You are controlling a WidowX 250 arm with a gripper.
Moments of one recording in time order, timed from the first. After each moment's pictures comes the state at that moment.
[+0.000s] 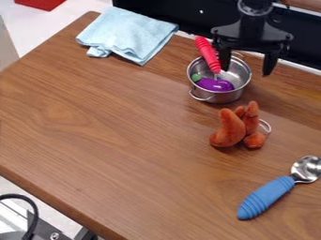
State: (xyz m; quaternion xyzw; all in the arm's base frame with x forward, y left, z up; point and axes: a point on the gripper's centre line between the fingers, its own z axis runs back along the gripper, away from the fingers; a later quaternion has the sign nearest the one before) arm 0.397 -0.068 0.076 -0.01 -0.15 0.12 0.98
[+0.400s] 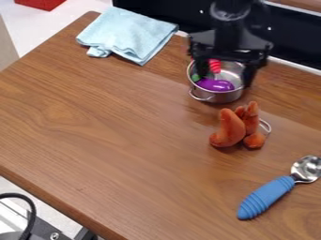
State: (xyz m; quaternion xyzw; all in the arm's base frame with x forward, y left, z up) arm 0.342 -0.042 0.079 -0.01 -0.12 0.10 0.99
